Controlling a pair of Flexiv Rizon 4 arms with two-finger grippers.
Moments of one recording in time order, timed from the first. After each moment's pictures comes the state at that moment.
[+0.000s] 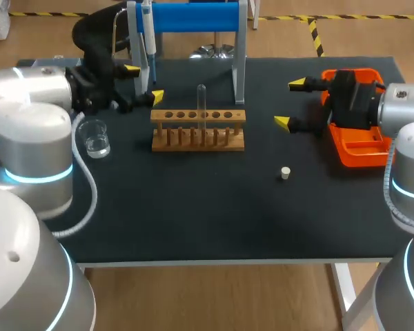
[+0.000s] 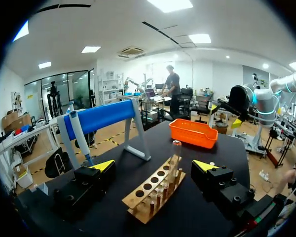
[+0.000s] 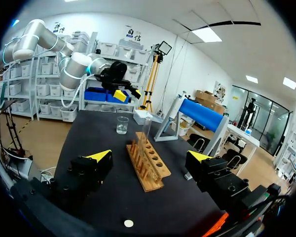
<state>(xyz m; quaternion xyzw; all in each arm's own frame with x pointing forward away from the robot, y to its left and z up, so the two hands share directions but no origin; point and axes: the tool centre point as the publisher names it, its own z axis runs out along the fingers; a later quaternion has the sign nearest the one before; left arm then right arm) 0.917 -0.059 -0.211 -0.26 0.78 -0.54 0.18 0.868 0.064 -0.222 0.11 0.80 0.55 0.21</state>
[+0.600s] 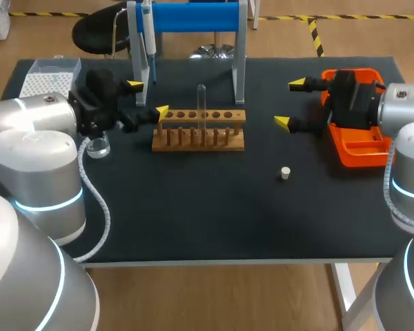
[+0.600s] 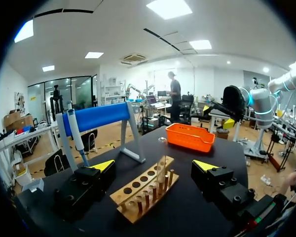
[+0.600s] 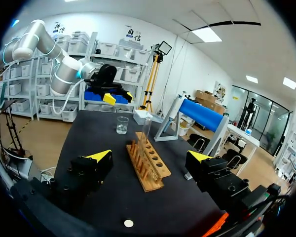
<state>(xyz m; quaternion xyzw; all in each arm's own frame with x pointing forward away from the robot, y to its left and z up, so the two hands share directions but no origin) 0.889 -0.068 -0.221 -0.26 0.76 -0.57 0.20 0.868 0.064 -0.221 0.11 0.80 0.55 0.21</state>
